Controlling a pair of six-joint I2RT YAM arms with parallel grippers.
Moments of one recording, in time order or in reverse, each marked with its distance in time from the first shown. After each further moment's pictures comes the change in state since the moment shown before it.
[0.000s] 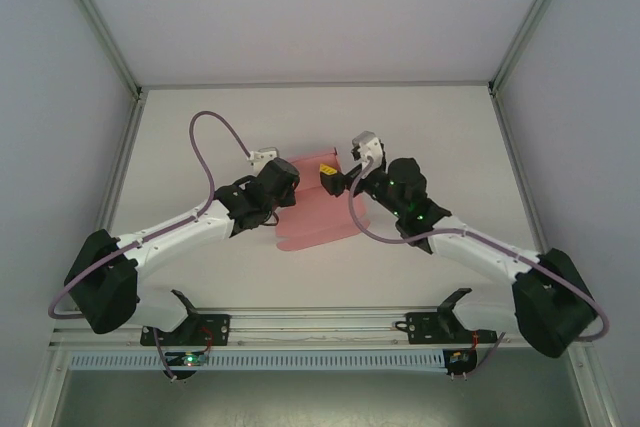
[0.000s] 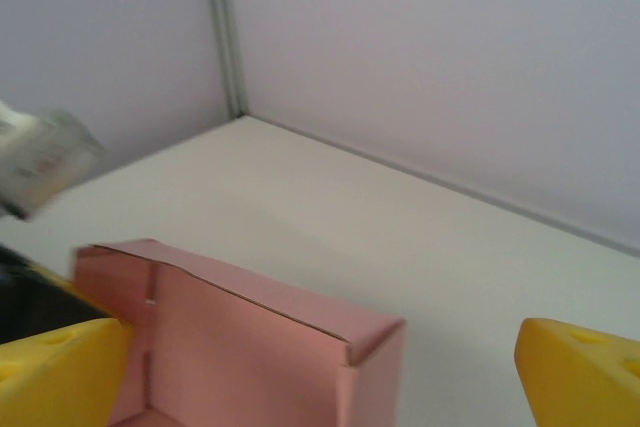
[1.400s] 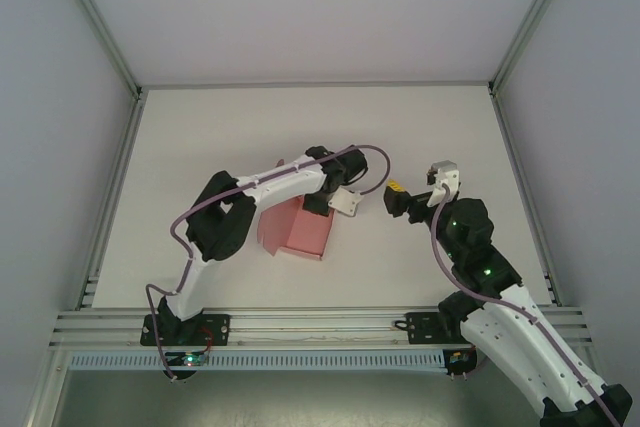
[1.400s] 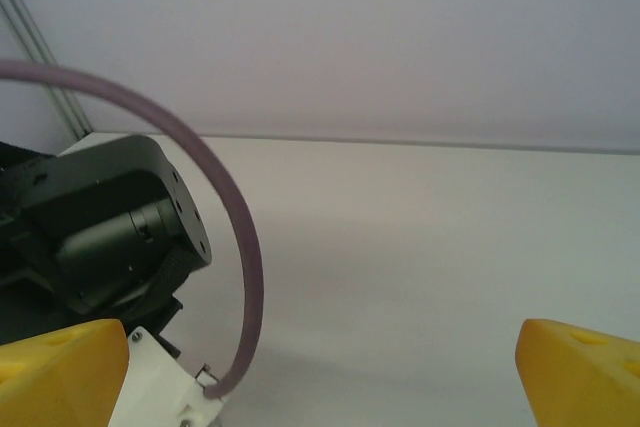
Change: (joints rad) left arm -0.072 0.772 0.783 -0.624 0.143 1.758; right arm -0.166 -0.694 -0.161 -0.600 0.214 0.133
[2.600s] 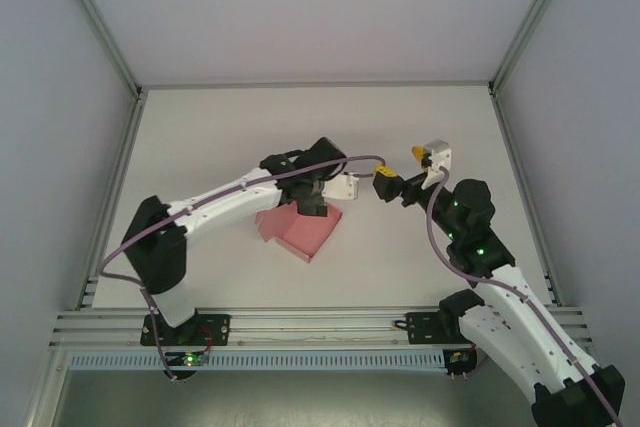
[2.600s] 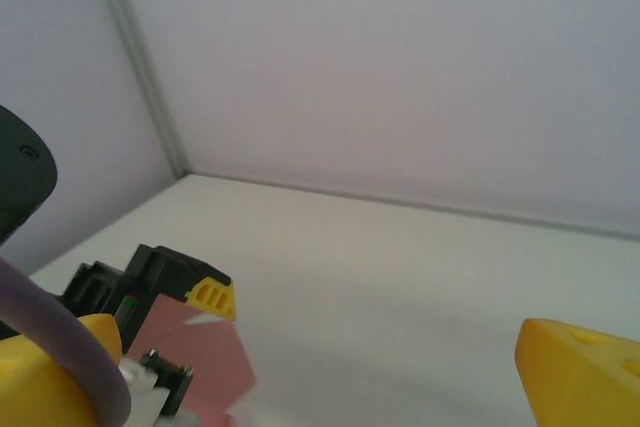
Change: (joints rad) left arm 0.003 -0.473 -0.344 0.364 0.038 -0.174; right arm -0.090 0.198 0.088 0.232 -0.303 -0.015
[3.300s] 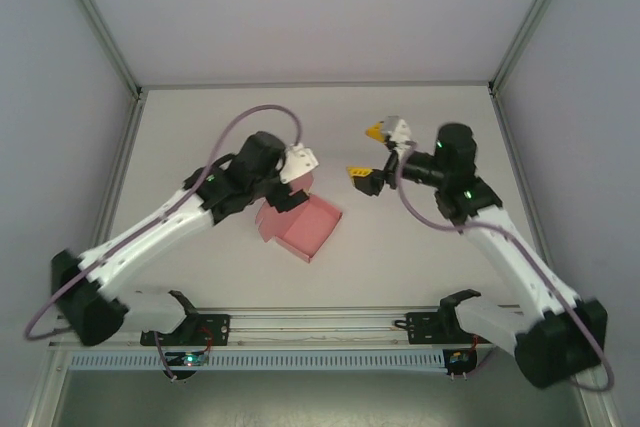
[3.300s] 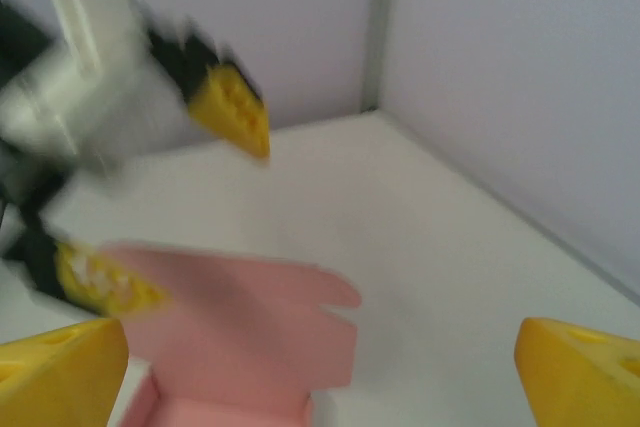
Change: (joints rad) left arm 0.085 -0.472 -0.238 0.055 0.056 -0.467; right arm -0.055 0.445 0.380 -0.202 -0.623 -0.461
